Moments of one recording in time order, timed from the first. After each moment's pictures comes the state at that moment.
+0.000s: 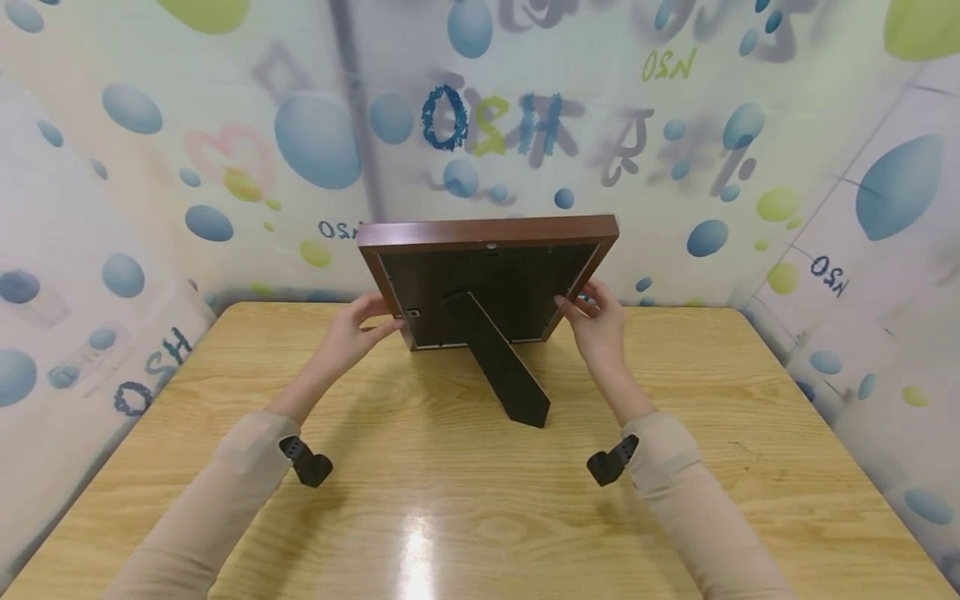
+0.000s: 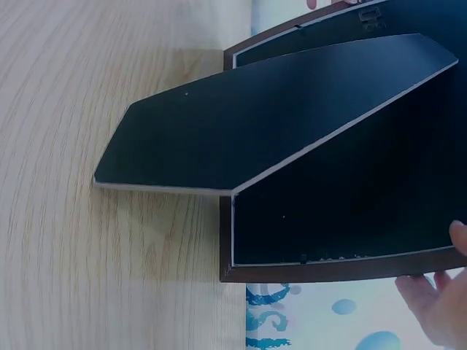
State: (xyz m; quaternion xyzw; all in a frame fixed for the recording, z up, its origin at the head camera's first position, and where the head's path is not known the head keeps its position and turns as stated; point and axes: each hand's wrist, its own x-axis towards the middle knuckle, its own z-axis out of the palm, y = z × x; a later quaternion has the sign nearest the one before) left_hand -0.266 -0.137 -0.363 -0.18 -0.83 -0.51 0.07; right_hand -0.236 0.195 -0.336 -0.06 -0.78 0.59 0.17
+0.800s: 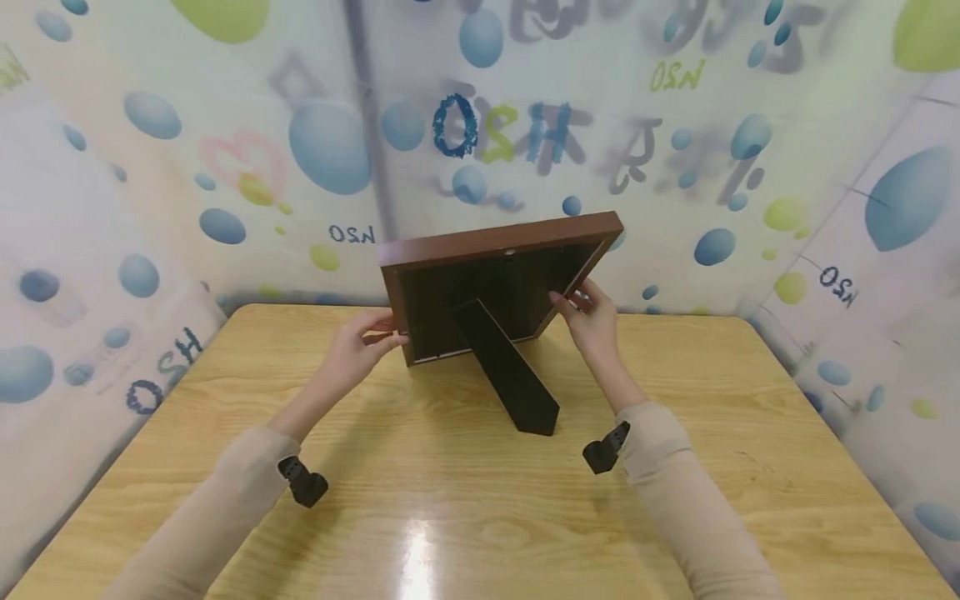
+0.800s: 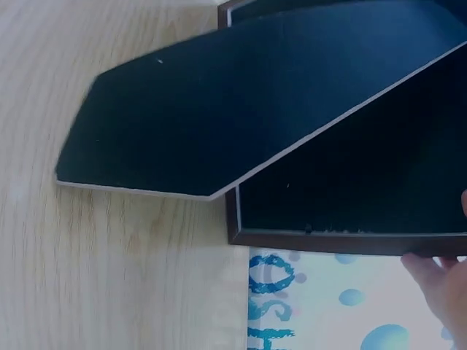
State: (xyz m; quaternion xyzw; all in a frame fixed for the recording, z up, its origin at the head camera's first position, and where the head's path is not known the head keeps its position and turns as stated) left_hand -0.246 -0.137 -0.368 -0.21 -0.84 -0.49 0.14; right_hand -0.250 0.187 -0.336 0.03 -0.77 0.61 0.17
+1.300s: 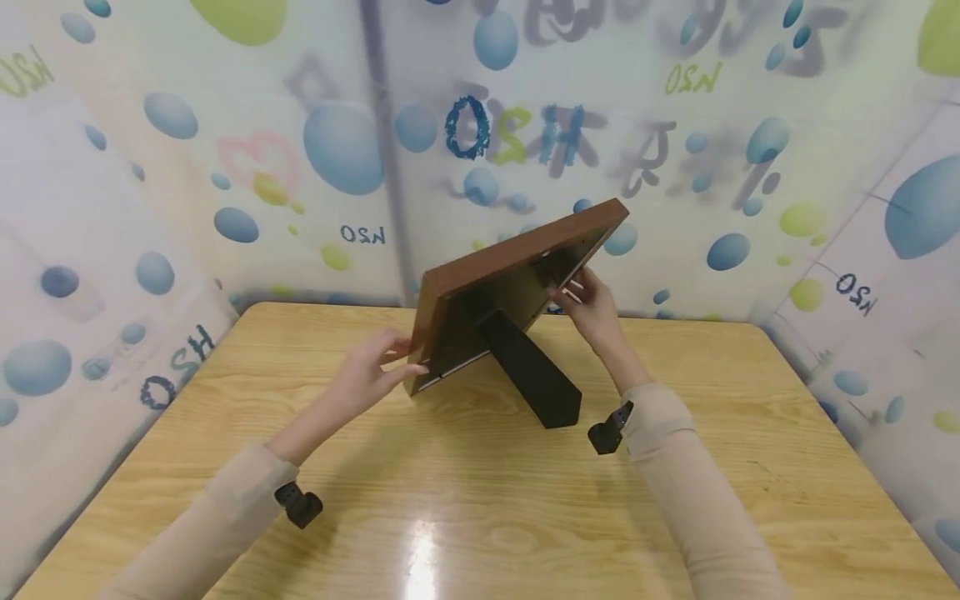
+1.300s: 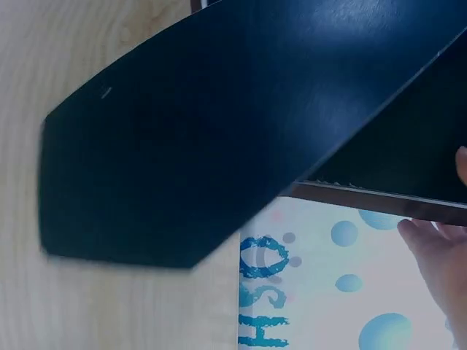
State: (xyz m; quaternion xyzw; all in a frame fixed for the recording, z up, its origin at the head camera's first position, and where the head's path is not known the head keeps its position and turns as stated) left_hand -0.215 -0.129 -0.365 -0.35 -0.83 -0.37 0.23; right_hand -0.274 0.190 -0.331 0.11 -0.80 0.58 0.08
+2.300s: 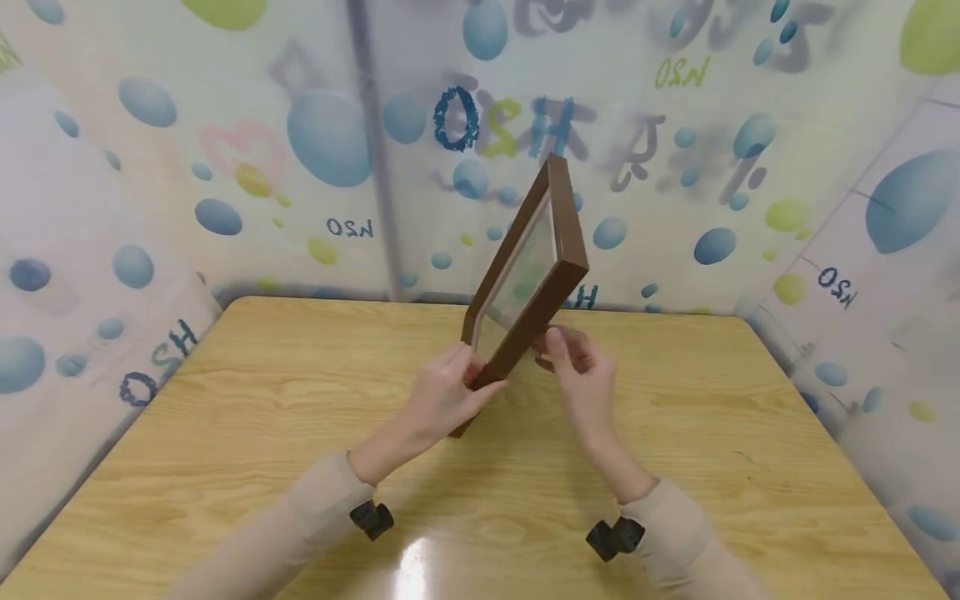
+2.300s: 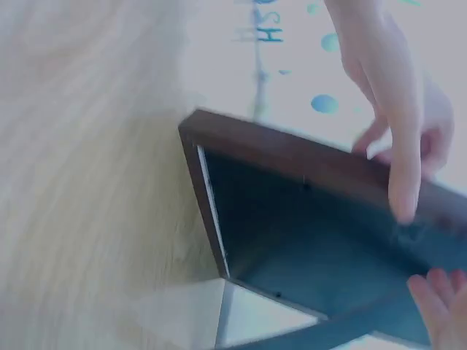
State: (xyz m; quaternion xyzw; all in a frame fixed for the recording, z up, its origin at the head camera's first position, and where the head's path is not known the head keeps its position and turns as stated) left_hand -0.180 -0.023 -0.362 -0.33 -0.84 -0.28 0.34; right_hand -0.160 0.149 -0.332 0.10 -0.64 0.73 0.22
